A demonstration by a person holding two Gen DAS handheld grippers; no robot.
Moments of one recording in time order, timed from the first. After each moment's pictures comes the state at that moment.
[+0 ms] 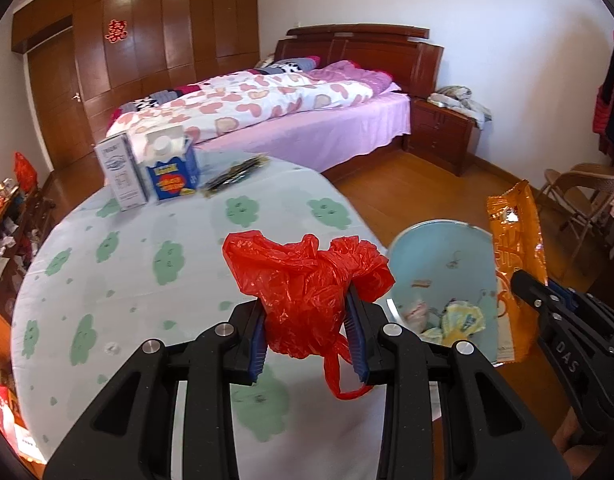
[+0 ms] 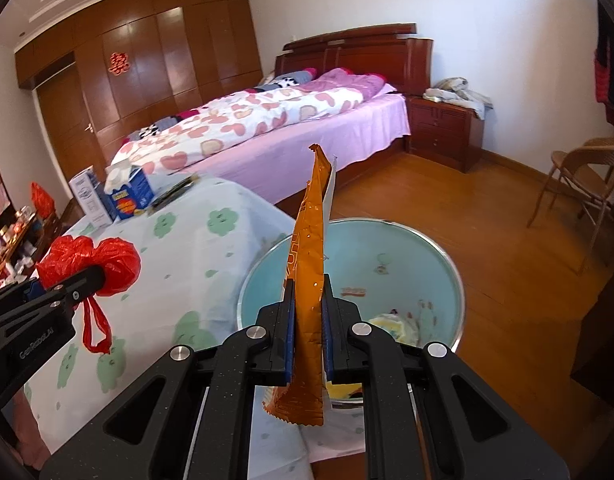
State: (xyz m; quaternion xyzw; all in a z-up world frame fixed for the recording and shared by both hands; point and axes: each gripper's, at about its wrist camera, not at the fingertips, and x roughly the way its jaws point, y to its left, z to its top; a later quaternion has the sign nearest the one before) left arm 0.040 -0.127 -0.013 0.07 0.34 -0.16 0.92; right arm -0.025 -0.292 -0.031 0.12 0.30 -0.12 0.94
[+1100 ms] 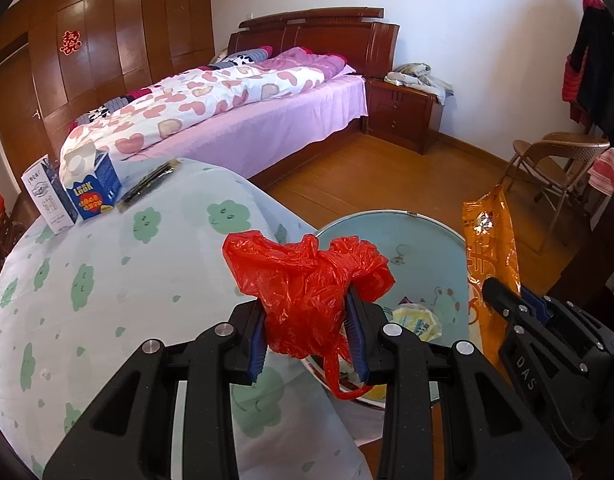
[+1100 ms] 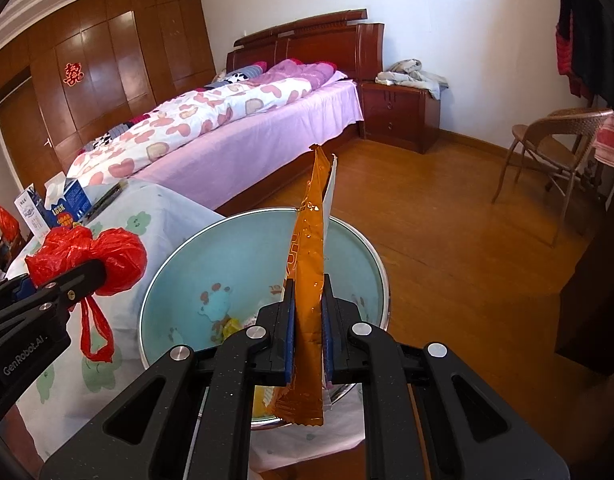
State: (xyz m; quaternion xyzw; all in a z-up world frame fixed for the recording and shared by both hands) left arm 0.054 -0.218 -0.038 0.10 0.35 -0.22 0.90; right arm -0.033 -0.366 -0.061 0.14 0.32 -0.18 0.92
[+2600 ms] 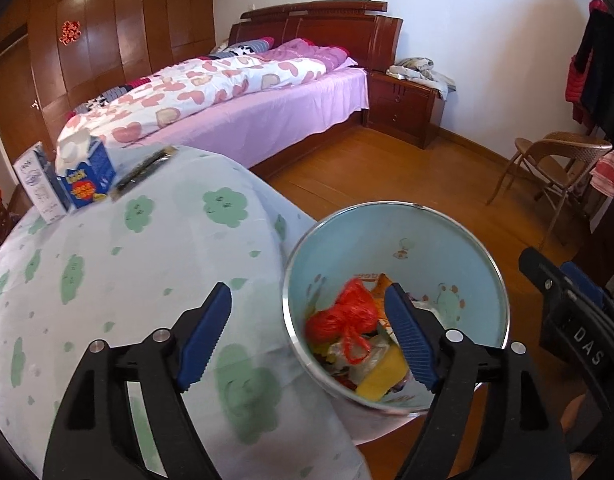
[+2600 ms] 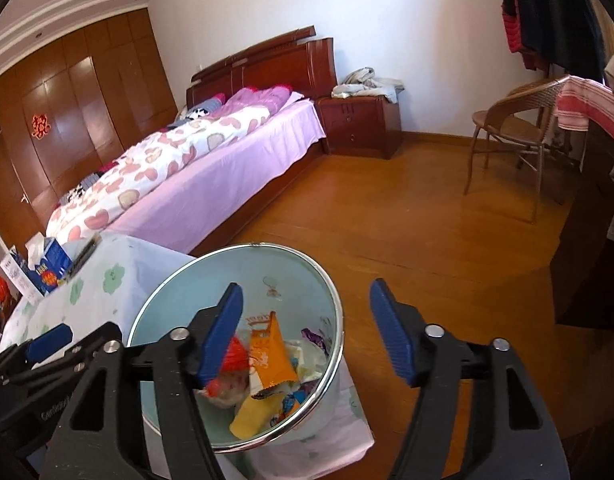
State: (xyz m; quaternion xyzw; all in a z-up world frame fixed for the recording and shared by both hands) left arm 0.059 -0.215 -0.047 0.10 0.37 -0.22 0.90; right arm -0.047 -0.377 -0.059 0.20 0.26 -0.25 0.91
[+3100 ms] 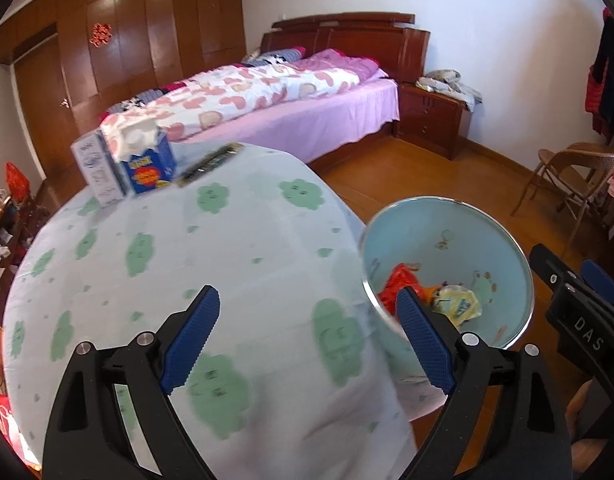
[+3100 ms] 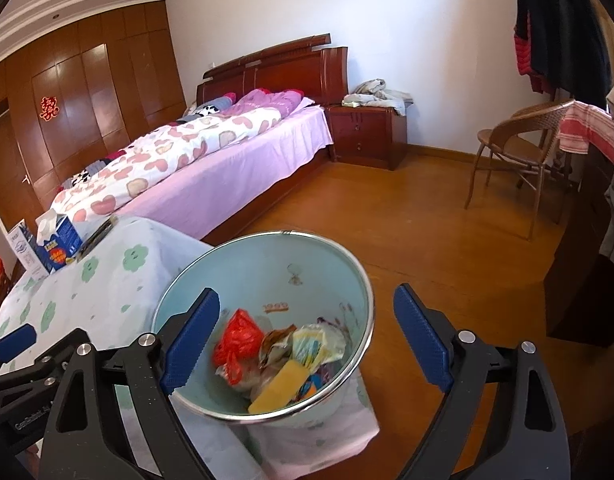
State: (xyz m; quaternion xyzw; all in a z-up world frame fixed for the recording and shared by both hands) left arm 0.033 -0.146 -0.033 0.09 0.34 -0.17 0.92; right arm -0.062 -0.342 -0.037 0.15 0.26 -0.24 0.92
